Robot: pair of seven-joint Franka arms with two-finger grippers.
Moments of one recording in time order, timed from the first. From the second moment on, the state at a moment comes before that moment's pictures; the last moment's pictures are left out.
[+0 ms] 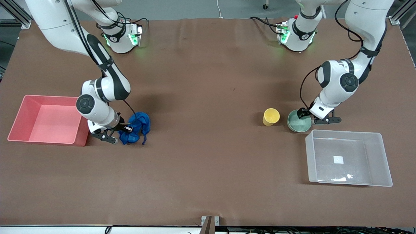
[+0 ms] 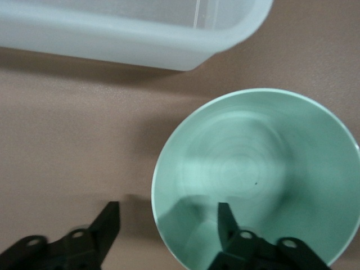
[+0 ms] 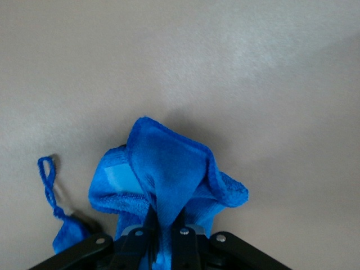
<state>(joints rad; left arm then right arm) 0.00 0.29 -0.05 -2.44 -0.03 2.76 -0.09 0.09 0.43 0.08 -2.11 0.01 2.49 0.47</state>
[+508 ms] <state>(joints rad) 0.00 0.29 -0.05 -2.41 -0.03 2.77 -0.08 0.07 0.10 -0.15 -1.88 0.01 1.83 0.11</state>
